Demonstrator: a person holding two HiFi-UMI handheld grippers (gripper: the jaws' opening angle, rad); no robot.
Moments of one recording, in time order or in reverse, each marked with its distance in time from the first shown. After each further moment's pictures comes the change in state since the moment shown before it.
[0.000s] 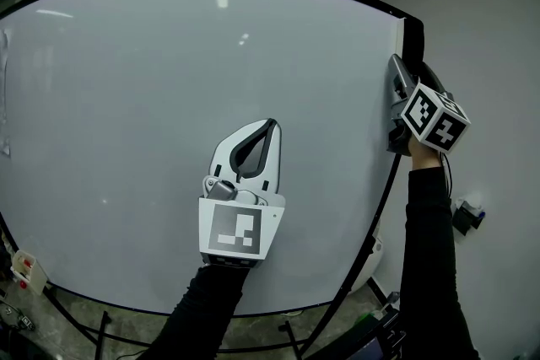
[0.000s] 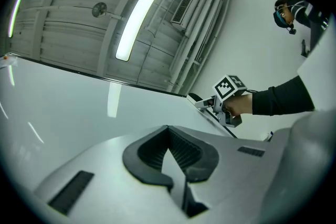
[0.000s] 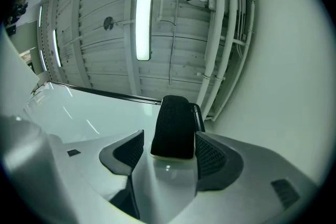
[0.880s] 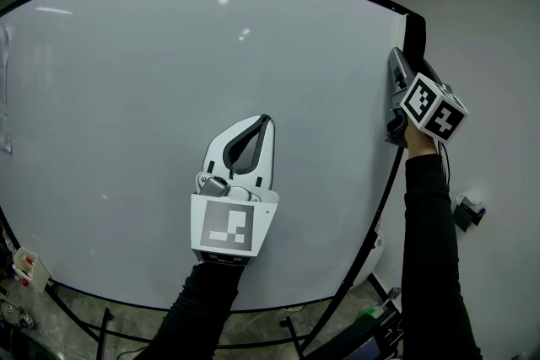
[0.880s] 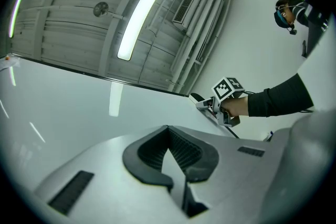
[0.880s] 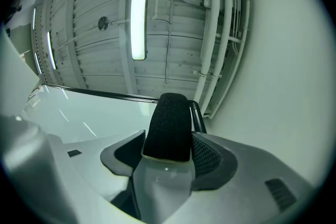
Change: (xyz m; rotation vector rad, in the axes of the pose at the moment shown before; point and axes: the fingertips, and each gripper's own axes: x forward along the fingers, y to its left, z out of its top) left arm -0.011 0.010 0.000 -0.005 0.013 0.004; right arm 0.007 -0.002 -0.003 0.044 0.003 -0.030
